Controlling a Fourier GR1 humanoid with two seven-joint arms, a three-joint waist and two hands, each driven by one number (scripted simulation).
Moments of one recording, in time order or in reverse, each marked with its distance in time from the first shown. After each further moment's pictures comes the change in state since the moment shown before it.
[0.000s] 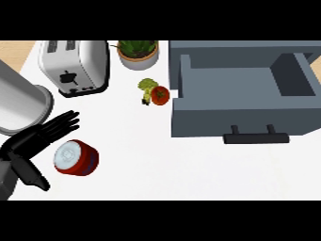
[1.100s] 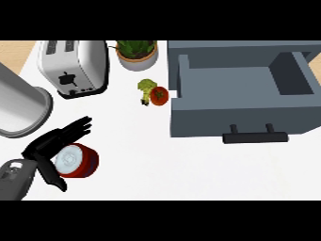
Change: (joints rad) left arm -0.126 -0.020 -0.137 0.364 -0.204 0.177 -0.279; right arm -0.012 0.011 -0.033 -0.037 -0.045 0.024 0.059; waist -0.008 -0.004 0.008
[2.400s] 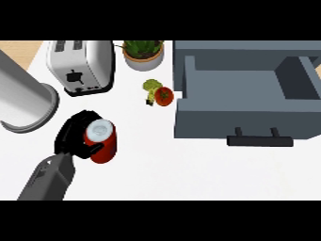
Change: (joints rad) left arm -0.021 -0.255 0.225 -0.071 0.352 0.358 0.095; right arm 0.052 0.045 -0.034 -0.043 -0.041 0.010 0.024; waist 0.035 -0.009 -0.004
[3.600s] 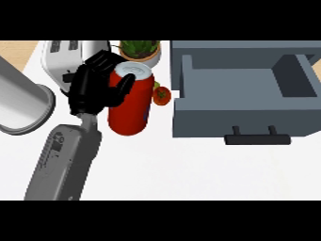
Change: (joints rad) left arm -0.119 -0.134 -0.256 -0.759 -0.008 0.676 0.501; right arm -0.027 0.000 -0.033 -0.037 -0.049 -0.017 0.072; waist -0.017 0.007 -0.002
